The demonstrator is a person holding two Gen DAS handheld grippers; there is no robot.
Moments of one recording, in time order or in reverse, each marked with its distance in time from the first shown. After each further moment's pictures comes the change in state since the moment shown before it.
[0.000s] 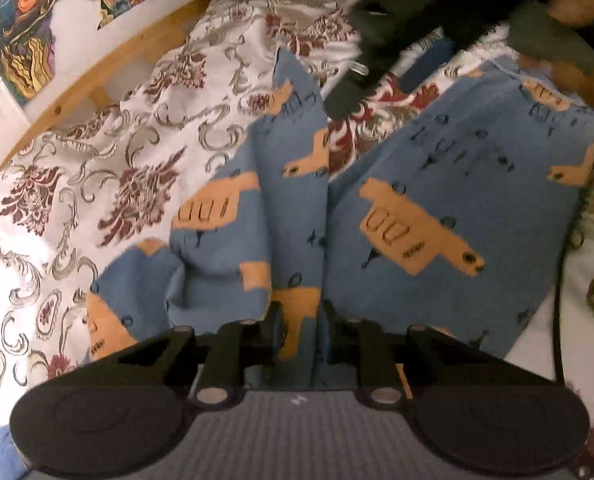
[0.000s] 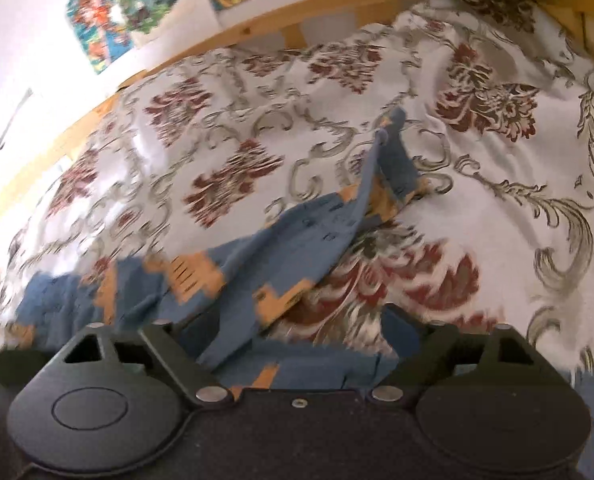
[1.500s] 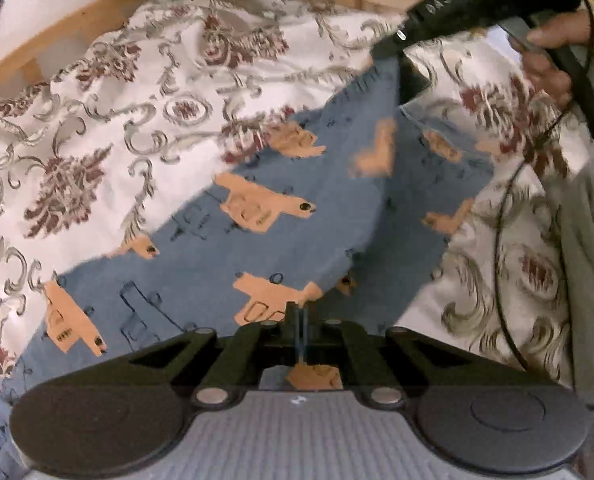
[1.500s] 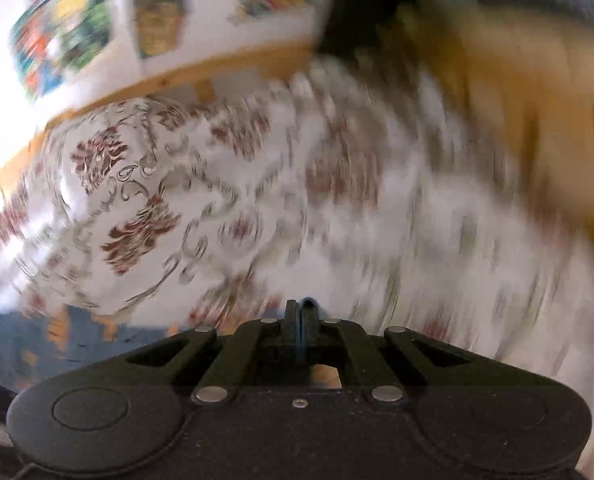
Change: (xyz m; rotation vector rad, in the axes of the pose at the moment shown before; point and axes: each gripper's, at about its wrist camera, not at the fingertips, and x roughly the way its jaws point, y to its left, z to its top) left arm -0.049 0.024 0.031 -0.085 0.021 -0.347; right arm -0.107 -0.018 0.024 -0.120 -0.148 -0.322
